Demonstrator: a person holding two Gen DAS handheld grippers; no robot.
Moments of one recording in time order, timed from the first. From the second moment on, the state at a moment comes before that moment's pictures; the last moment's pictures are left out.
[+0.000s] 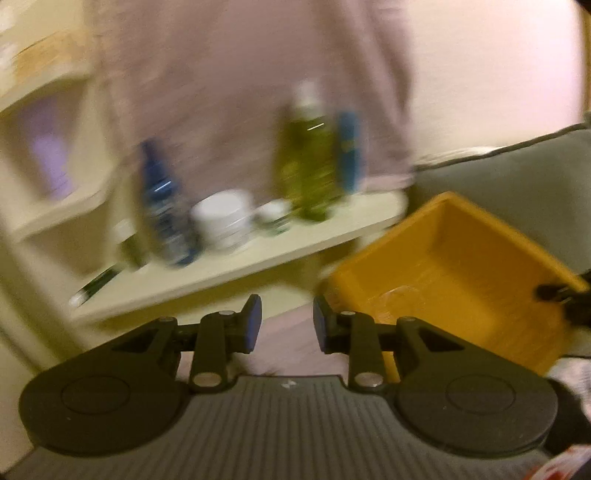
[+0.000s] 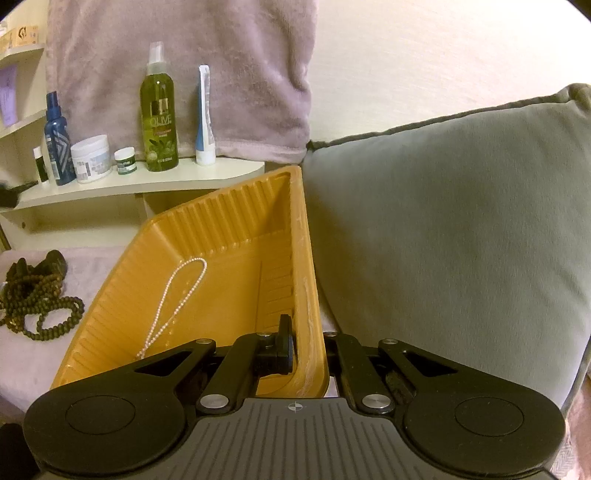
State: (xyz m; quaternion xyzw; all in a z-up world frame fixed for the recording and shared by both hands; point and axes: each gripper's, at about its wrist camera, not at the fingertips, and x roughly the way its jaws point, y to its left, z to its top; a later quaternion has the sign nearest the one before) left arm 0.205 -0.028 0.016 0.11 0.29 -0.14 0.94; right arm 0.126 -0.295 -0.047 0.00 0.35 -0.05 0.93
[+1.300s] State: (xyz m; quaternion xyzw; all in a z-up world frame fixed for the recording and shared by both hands) left arm 0.188 0.077 -0.106 0.12 0.37 -0.05 0.92; right arm 0.132 -0.297 -0.054 -0.03 0.37 -0.06 0.93
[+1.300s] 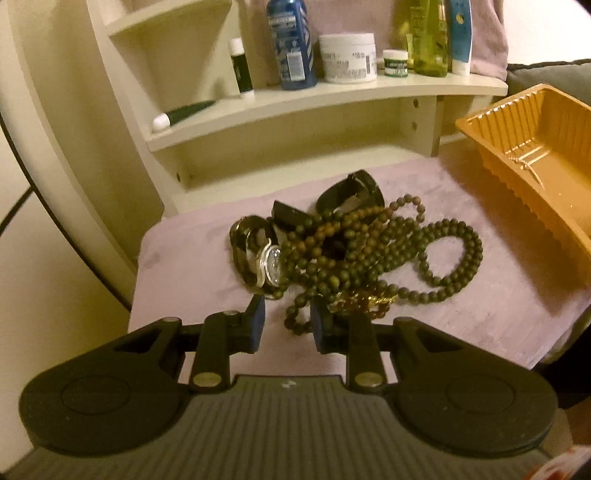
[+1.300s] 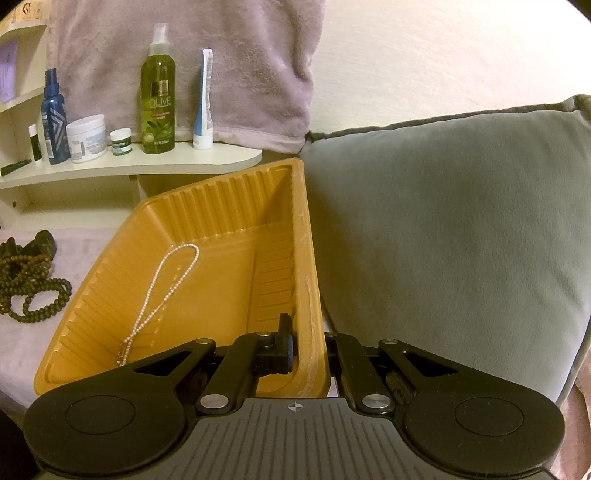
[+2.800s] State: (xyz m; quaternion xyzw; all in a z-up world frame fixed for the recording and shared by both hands) left arm 0.183 -0.002 0.146 0.17 0.12 -0.17 0.96; right arm 0.122 -0.289 -0.048 -0.03 0.35 -0.06 0.94
